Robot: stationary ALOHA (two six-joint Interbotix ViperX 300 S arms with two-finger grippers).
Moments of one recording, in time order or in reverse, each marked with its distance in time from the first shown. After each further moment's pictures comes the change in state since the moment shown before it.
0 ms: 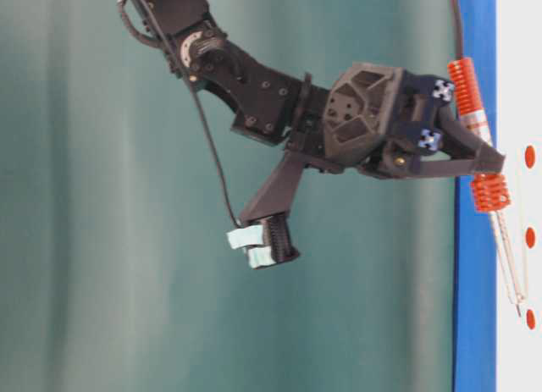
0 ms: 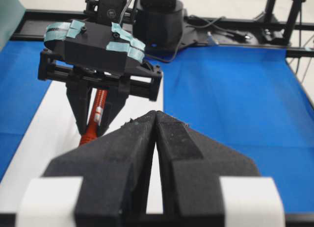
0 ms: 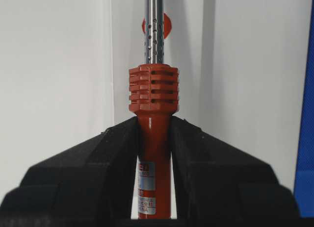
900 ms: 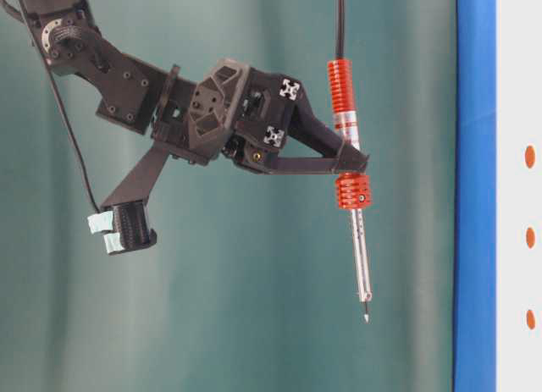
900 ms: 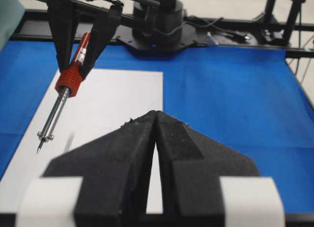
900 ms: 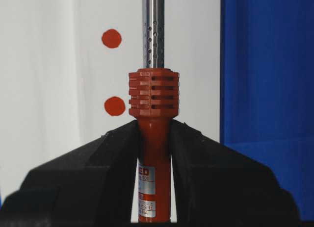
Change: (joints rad) left arm 0.000 0.000 0.000 0.000 0.000 -0.003; right arm -0.002 -0.138 -0.124 -0.052 0.216 -0.008
